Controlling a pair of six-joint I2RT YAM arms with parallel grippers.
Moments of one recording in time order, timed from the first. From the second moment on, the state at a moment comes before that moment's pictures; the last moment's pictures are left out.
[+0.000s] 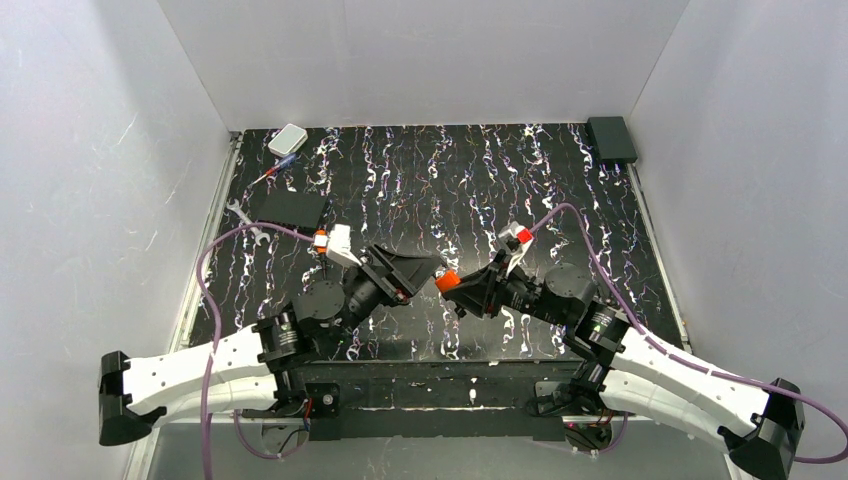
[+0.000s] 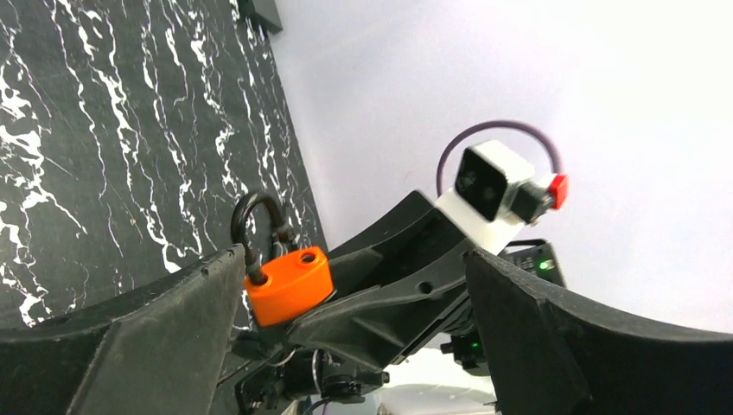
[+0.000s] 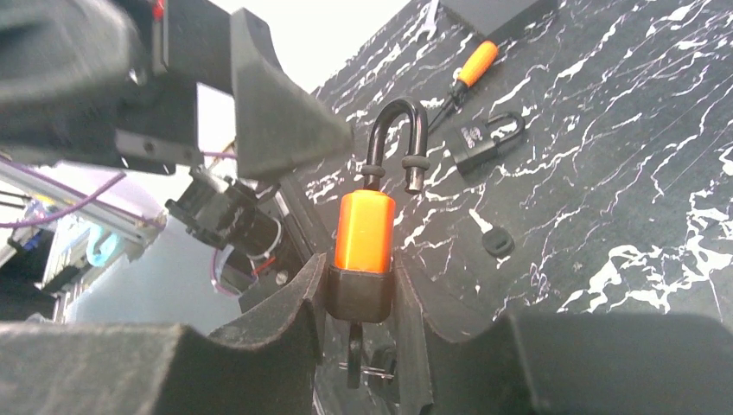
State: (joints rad) left arm -1.21 0.79 0.62 0.15 -0.50 -1.11; right arm 0.97 0.71 0.51 0.15 -0.17 0.52
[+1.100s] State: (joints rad) left arm -1.17 1.14 1.11 -0.80 -0.55 -1.43; right arm 0.97 0.72 0.73 -0.14 -0.38 0.14
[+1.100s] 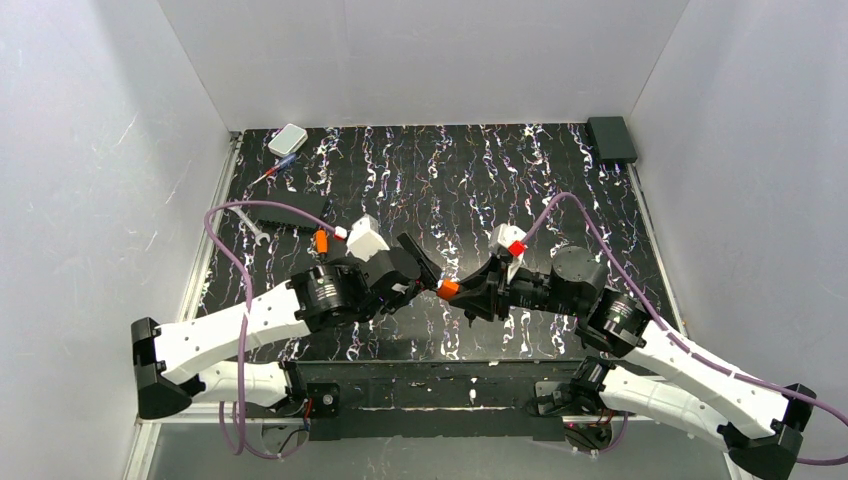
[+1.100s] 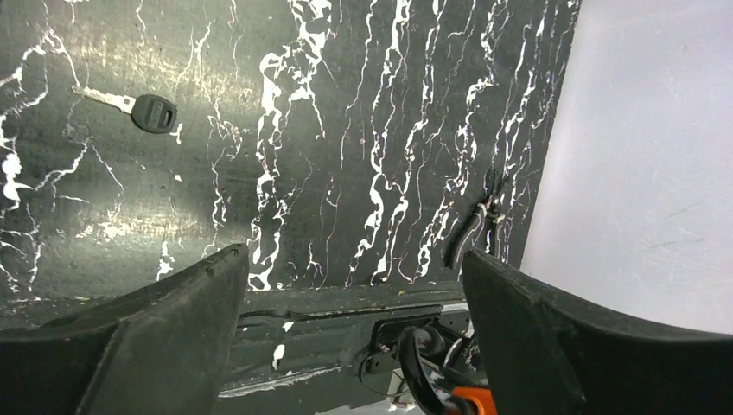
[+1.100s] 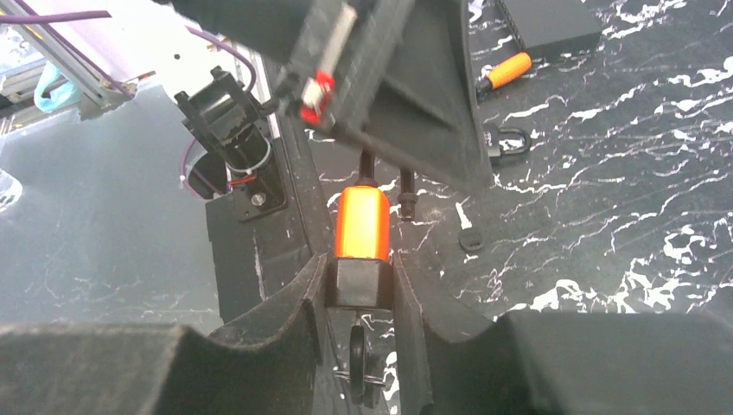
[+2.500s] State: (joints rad) left arm -1.16 0.84 0.76 -0.68 -0.81 -0.16; right arm 0.92 1.38 0.75 0.11 0.04 0.66
